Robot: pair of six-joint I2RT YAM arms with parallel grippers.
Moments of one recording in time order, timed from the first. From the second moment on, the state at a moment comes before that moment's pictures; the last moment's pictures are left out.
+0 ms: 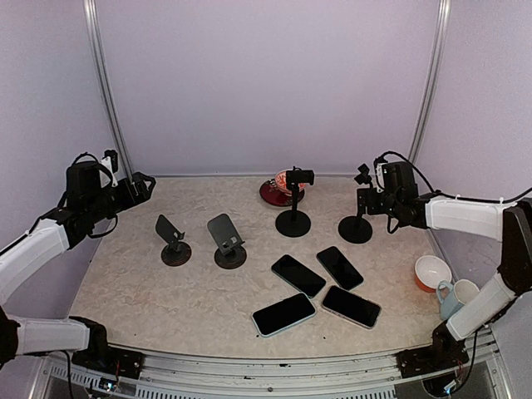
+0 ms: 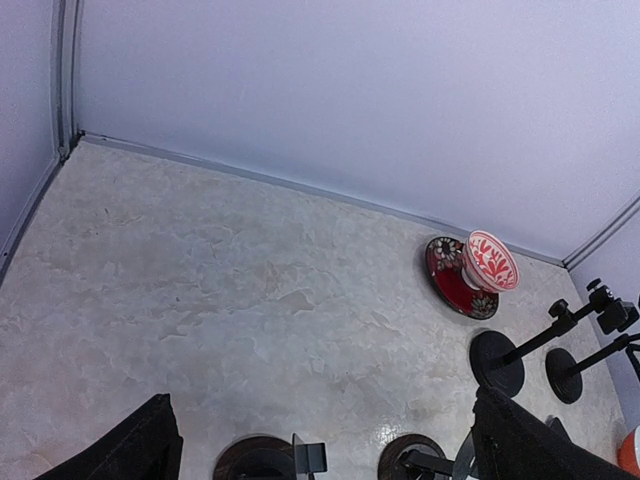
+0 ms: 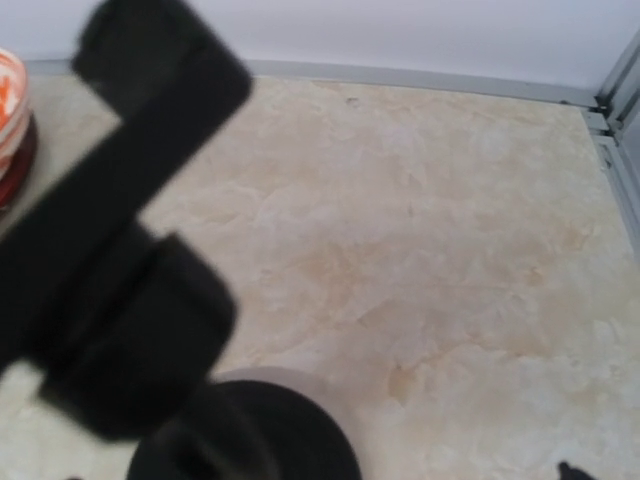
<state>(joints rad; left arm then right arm) -0.14 1.05 0.77 -0.06 0.10 -0.40 0.38 1.49 0.93 0.01 0.34 0.13</state>
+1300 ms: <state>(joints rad) -0.13 1.06 0.77 -0.06 0.11 -0.41 0.27 1.30 0.88 0.04 0.01 0.03</state>
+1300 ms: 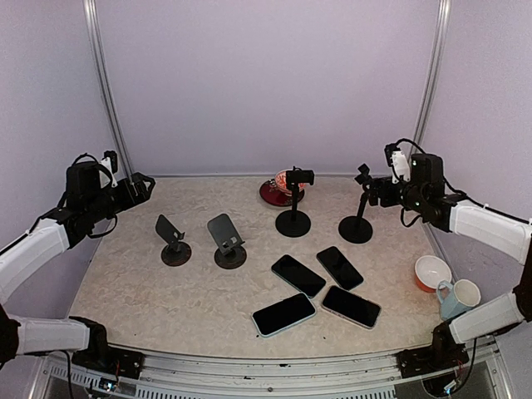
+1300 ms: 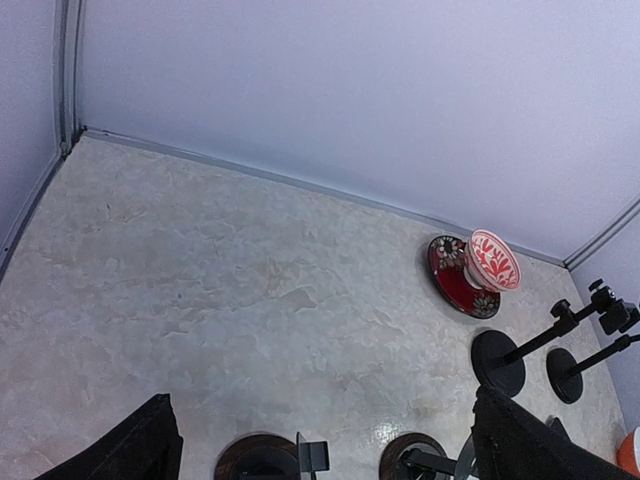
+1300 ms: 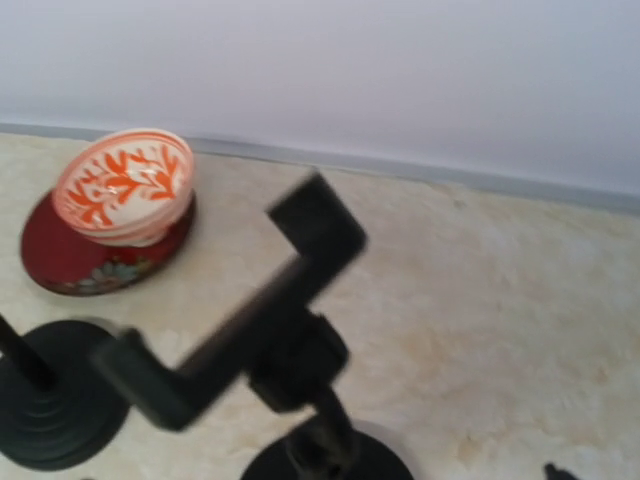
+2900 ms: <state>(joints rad) -0.12 1.07 0.77 -0.06 0.12 -0.42 0.57 1.58 1.11 0.11 0.91 -0.35</state>
